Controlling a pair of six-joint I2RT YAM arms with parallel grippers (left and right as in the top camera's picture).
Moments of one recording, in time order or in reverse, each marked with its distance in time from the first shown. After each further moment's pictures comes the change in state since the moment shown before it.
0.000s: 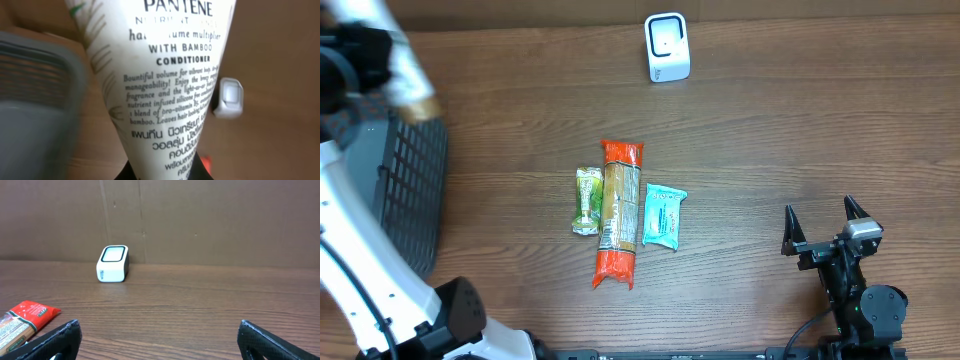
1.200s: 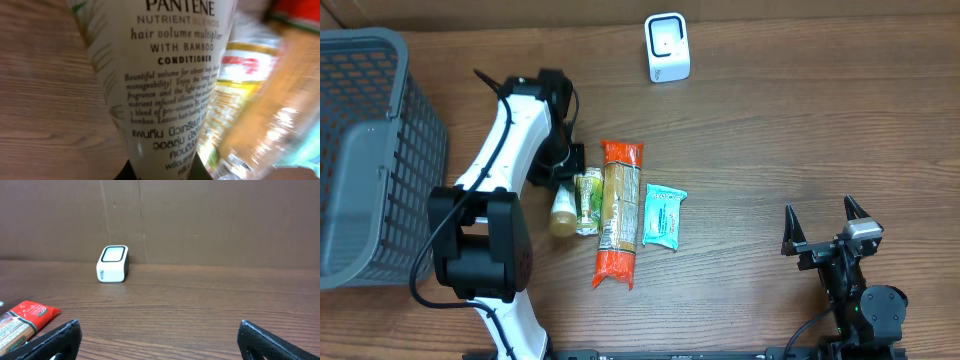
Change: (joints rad) left arm -0.520 0.238 -0.893 0.094 -0.415 -0.193; right arm 0.000 -0.001 0.000 0.000 0.000 0.000
